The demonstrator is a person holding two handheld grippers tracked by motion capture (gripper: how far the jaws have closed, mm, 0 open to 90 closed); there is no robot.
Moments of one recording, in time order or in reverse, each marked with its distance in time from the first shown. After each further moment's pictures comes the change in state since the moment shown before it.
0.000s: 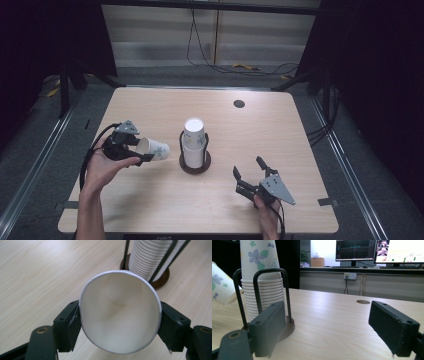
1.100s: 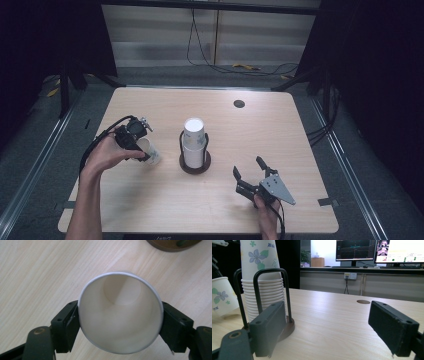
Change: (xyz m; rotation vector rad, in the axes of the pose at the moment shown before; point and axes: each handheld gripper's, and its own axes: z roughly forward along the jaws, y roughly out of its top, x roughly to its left) left arm 0.015 0.032 0.027 0.419 0.041 0.100; right arm 0.000 0.000 0.000 0.003 0.003 0.000
